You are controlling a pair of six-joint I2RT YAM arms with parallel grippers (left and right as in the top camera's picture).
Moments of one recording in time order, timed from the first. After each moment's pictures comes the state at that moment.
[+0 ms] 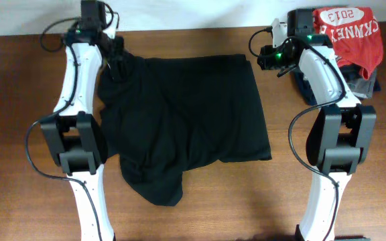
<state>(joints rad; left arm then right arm) -0.01 2.42 2.31 -0.88 -0.03 0.13 -0.02 2.26 1.98 -0.78 -0.26 -0.05</state>
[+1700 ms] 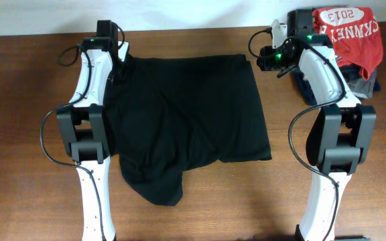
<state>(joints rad) -0.01 2.63 2.42 -1.06 -0.04 0.13 -0.02 2.26 1.98 -0.80 -0.28 -0.05</state>
